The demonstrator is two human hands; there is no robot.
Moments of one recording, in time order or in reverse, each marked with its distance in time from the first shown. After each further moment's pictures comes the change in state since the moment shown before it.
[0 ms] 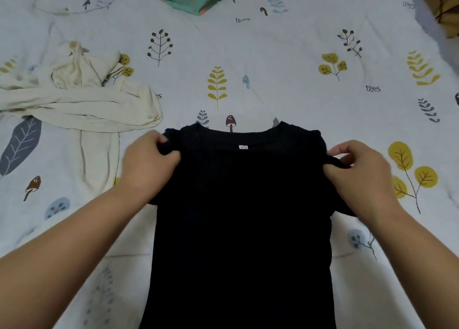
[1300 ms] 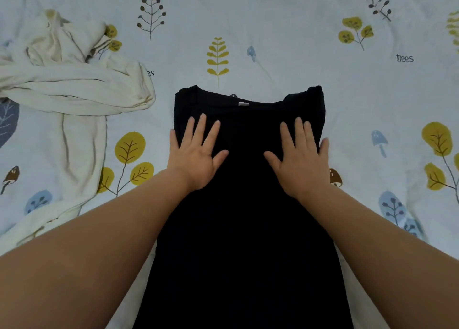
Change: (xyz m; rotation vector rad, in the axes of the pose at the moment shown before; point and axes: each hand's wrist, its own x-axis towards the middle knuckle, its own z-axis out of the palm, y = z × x) left_hand 0.029 -0.032 0.113 0.610 -0.402 0.374; right_hand 0.029 0.037 0.116 -0.780 -0.317 -0.306
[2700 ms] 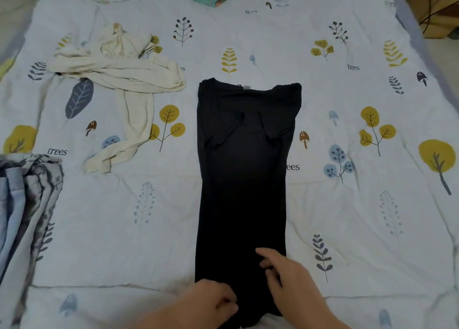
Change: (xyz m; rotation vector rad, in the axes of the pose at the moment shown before) left_hand -0.352 0.067 0.021 -0.635 -0.632 0.096; right_hand -0.332 -0.026 0.001 0.646 -0.256 -0.086
